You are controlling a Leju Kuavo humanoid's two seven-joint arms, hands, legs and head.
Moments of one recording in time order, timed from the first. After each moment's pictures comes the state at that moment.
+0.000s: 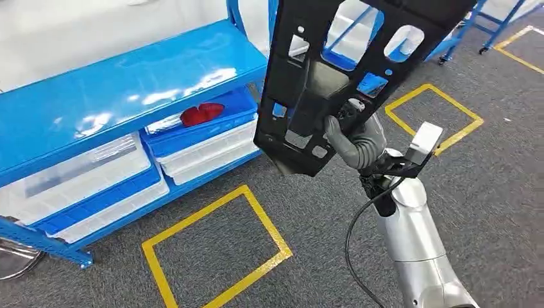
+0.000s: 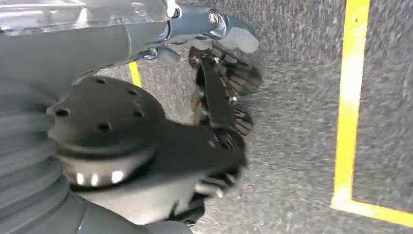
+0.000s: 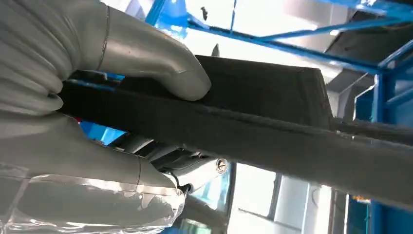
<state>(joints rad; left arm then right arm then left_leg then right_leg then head) -0.15 -0.19 1.12 -0.21 -0.75 0.07 -0.21 -0.56 -0.06 0.19 -1.44 -0.12 0.47 -0.53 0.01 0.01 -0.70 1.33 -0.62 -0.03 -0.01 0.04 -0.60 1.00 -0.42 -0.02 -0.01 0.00</state>
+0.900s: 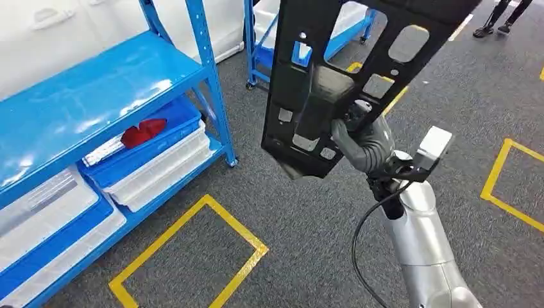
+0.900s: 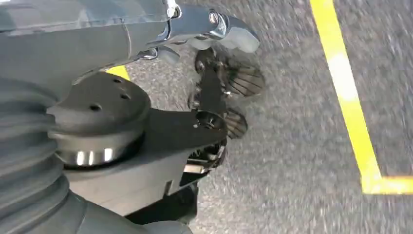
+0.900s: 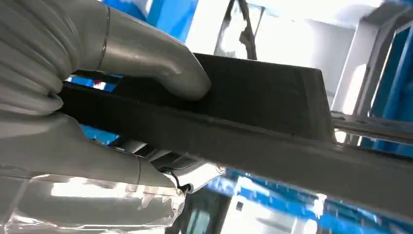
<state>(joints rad) -0.16 -0.19 1.12 -0.21 -0.75 0.07 -0.22 -0.55 -0.08 0.19 -1.47 -0.10 0.47 -0.52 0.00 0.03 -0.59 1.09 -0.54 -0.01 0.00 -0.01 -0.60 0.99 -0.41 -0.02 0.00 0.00</state>
